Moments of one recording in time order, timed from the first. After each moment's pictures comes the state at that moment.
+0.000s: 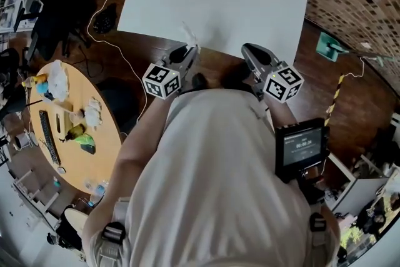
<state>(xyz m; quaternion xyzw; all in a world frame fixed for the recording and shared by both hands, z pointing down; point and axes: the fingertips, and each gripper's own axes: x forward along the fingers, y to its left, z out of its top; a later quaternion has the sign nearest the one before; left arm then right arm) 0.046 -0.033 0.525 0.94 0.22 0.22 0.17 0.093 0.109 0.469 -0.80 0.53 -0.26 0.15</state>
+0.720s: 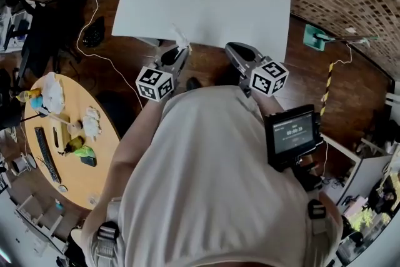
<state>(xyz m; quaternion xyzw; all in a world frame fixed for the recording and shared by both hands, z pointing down) 0.020 -0.039 0.515 0.93 0.26 0.20 0.15 0.051 0.084 0.469 -0.81 0.52 -0.25 0.14</state>
